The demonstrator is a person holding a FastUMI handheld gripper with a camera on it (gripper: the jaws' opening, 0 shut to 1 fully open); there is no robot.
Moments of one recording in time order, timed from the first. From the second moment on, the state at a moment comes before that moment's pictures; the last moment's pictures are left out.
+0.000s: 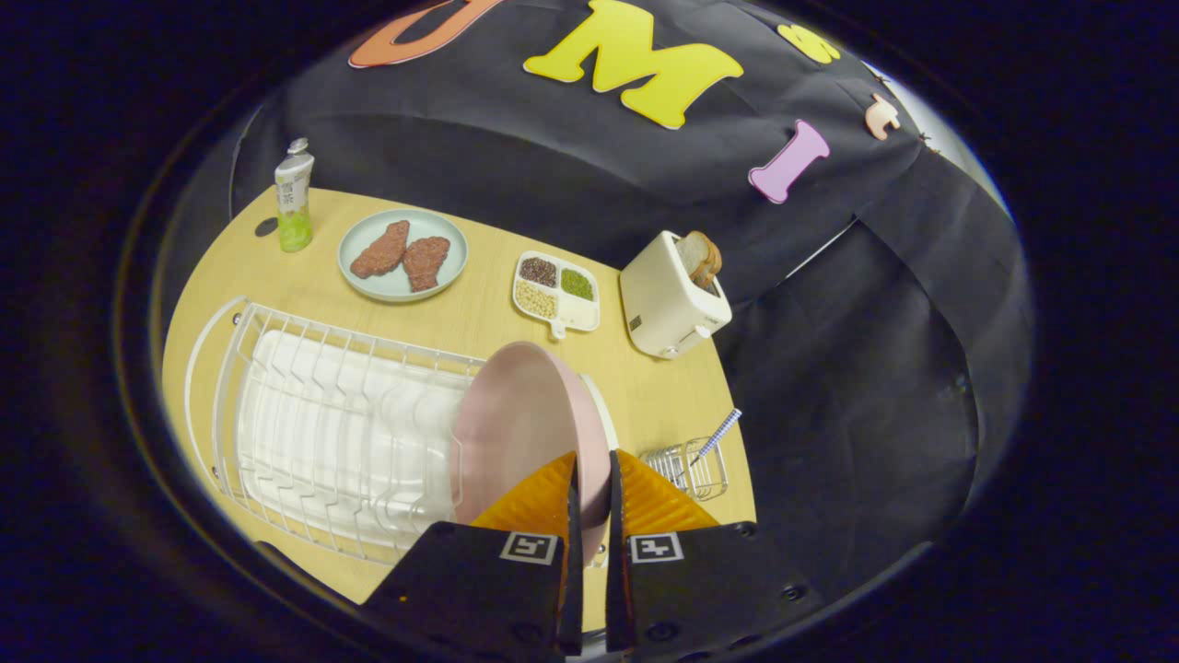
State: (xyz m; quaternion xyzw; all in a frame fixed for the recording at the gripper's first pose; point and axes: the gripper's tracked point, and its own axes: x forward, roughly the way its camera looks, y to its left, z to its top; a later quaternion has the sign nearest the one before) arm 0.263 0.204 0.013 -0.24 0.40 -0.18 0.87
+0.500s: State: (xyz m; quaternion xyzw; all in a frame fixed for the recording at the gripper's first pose) arm 0.262 0.209 0.012 -0.25 0.29 -0.24 0.89
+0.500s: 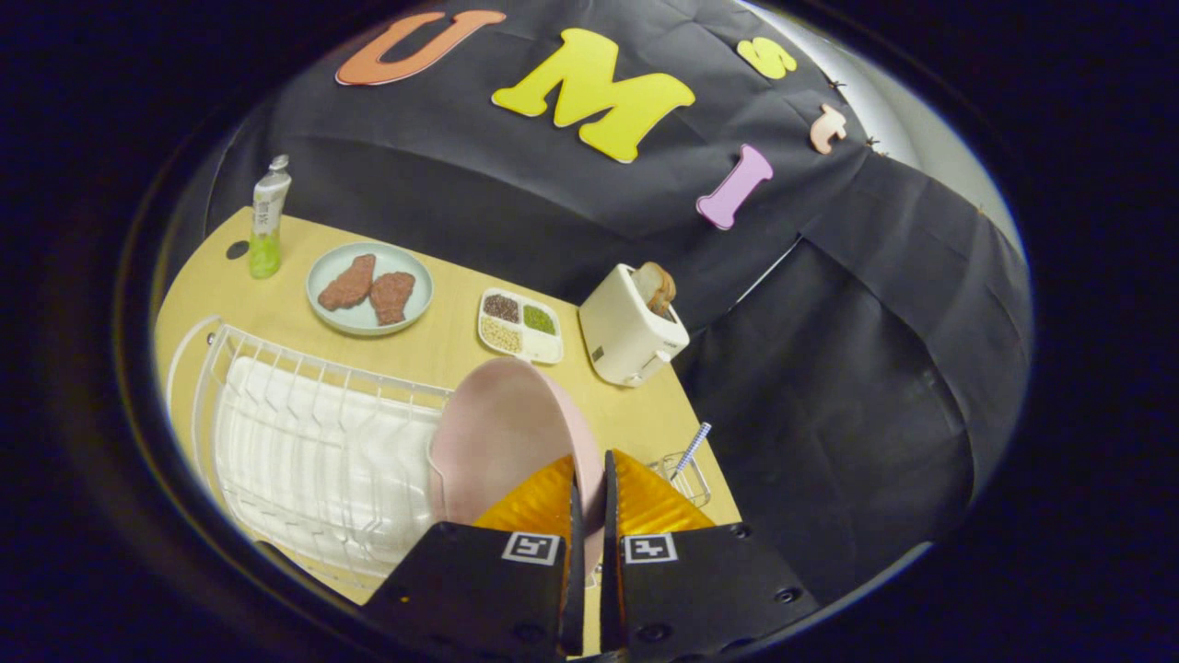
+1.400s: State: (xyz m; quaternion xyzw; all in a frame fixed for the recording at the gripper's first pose) arm 0.172 0.126 0.064 -0.06 0.22 -0.09 0.97
